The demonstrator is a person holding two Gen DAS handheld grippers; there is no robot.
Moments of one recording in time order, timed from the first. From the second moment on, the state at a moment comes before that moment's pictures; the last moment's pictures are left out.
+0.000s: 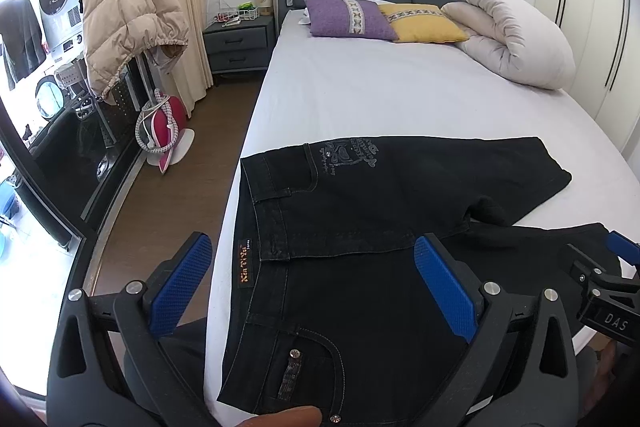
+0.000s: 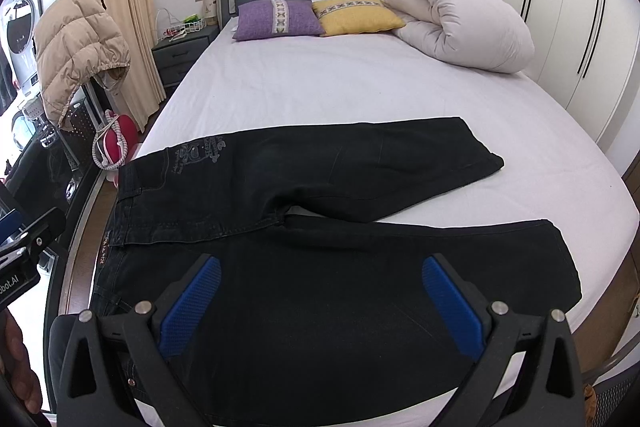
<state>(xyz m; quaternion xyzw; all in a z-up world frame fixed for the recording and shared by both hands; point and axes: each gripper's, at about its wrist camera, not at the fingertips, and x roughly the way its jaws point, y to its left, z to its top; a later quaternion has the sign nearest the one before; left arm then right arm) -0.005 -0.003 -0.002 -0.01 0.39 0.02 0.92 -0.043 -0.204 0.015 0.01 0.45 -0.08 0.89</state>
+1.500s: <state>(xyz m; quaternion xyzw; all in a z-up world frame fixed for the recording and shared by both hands) -0.005 -0.004 -0.005 0.00 0.39 0.02 0.92 -0.042 -0.204 0.015 0.01 0.45 -0.08 0.89</state>
